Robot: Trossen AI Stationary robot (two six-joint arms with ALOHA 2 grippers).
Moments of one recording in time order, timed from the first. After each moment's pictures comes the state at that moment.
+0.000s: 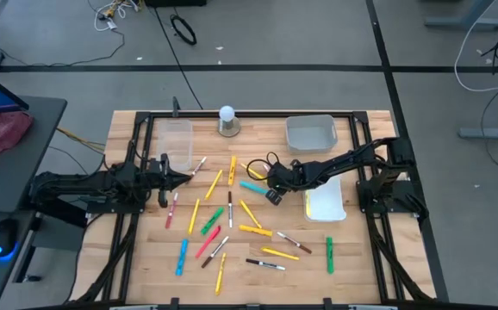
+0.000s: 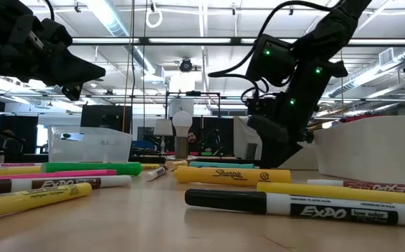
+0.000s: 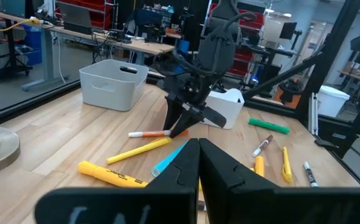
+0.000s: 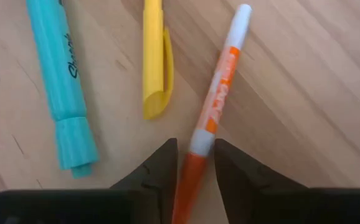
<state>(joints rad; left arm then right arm) 0.02 0.09 0.01 0.05 -0.12 -0.22 -0.03 1.79 0.89 -0.27 0.29 0.59</state>
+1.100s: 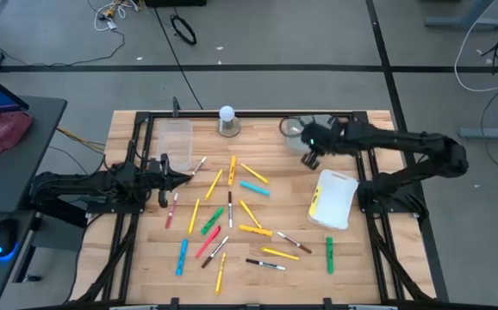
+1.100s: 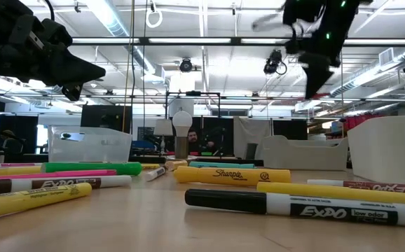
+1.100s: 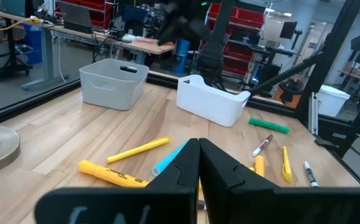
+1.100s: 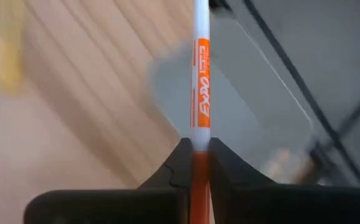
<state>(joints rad) 0.02 0.09 0.01 0.05 -0.12 -0.22 -0.29 1.29 1.09 -1.01 0.42 0.20</state>
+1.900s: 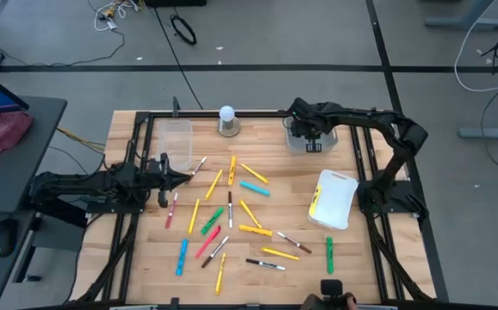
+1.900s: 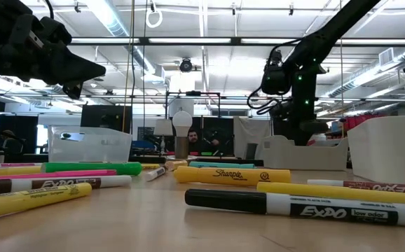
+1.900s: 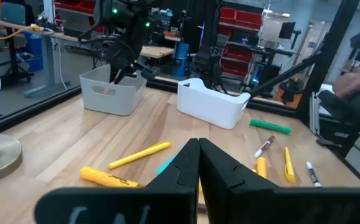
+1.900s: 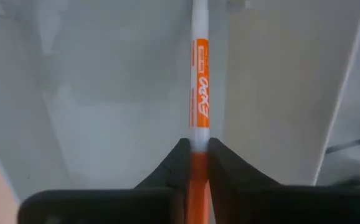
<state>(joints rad) 0.02 0.09 0.01 0.07 -0.12 -0.20 -0.69 1.71 1.09 -0.72 0.30 -0.73</state>
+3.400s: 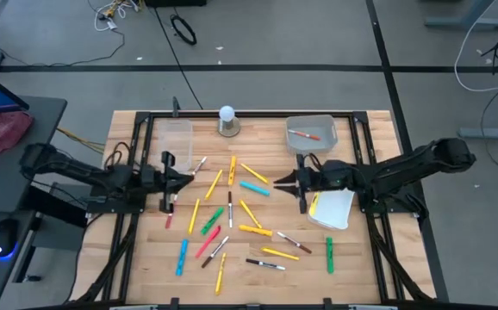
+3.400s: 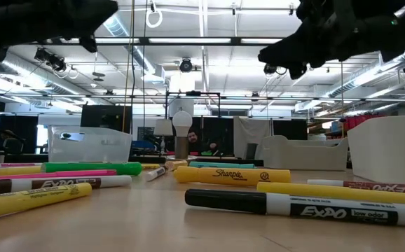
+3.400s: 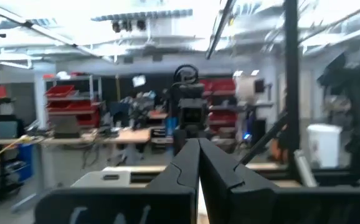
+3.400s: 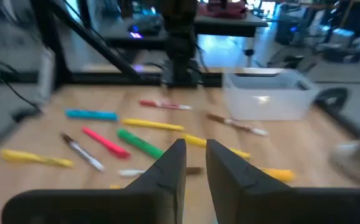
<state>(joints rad) -0.23 0.66 0.10 0.88 -0.31 0.12 0.07 1.21 0.44 0.60 0.05 0.01</state>
